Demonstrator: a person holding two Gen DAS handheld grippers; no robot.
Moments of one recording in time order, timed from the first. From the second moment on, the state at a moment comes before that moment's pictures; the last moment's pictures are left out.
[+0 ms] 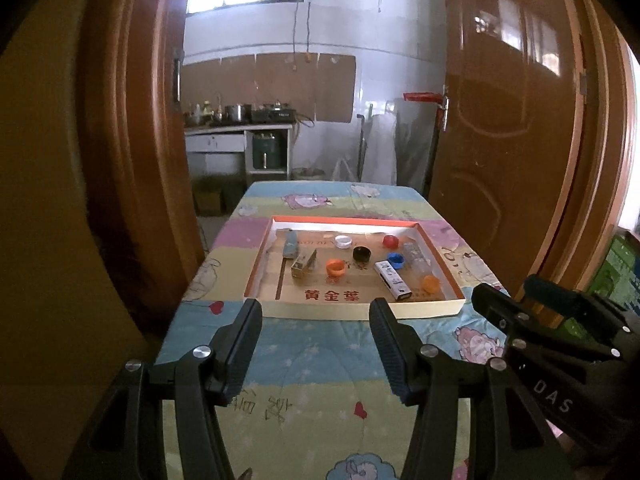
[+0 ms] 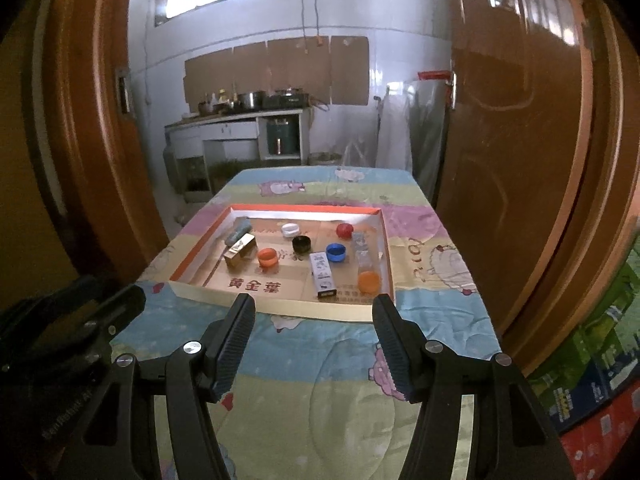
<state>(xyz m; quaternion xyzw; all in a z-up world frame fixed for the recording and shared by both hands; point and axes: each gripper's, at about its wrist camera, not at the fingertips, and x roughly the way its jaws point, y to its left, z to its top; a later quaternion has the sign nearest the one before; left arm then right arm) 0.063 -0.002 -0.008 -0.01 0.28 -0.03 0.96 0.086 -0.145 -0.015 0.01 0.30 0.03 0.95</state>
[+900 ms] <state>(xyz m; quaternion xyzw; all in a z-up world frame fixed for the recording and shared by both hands) -0.011 0.008 0.011 -0.03 0.23 -0.02 0.97 0.006 -0.134 0.001 0.00 0.26 0.03 0.96</state>
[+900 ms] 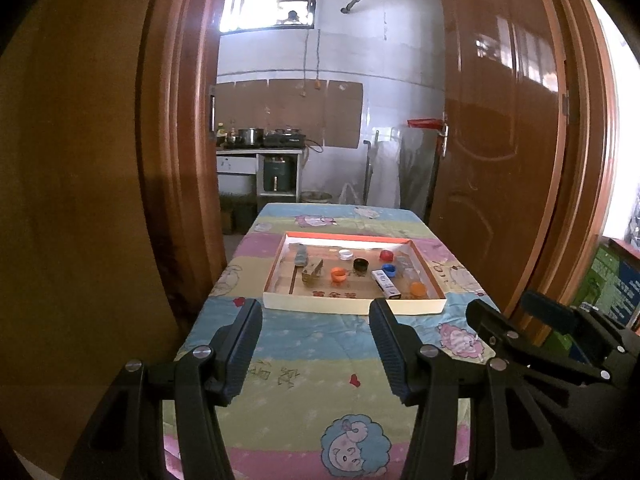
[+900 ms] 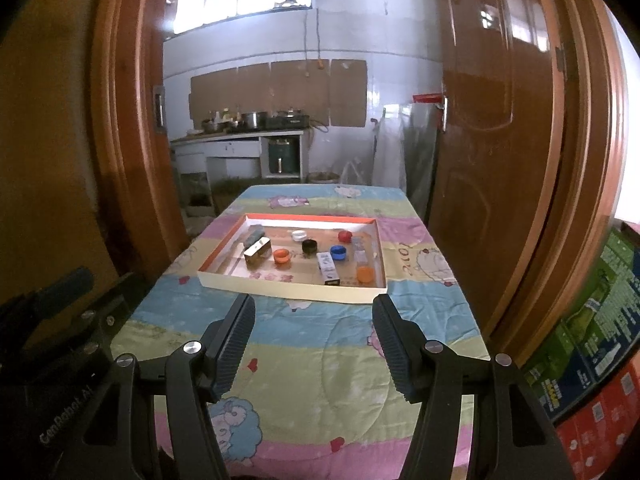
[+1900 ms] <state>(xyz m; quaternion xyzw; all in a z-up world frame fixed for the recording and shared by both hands) -0.014 0.013 0.009 -0.02 0.23 -0.01 0.97 0.001 -0.132 0.004 0.00 0.26 0.02 0.97</state>
